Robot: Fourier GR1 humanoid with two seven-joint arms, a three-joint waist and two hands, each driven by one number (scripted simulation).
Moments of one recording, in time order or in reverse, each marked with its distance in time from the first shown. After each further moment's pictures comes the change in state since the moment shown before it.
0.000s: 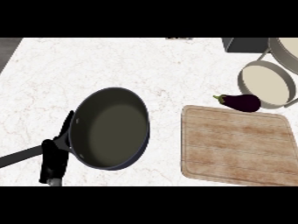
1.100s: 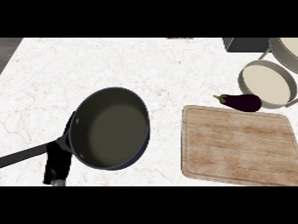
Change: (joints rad) left arm 0.007 -0.029 -0.003 0.005 -0.033 0.006 -0.022; right arm -0.192 -0.082 -0.165 0.852 -0.005 -0.338 -0.168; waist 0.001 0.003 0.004
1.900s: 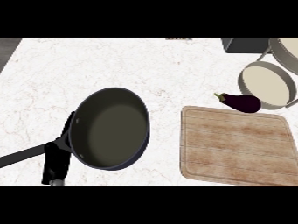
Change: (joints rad) left arm 0.001 -0.001 0.015 0.000 0.003 -0.011 -0.007; right arm -0.043 0.051 -0.206 0.166 -0.314 -0.487 -0.228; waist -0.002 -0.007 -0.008
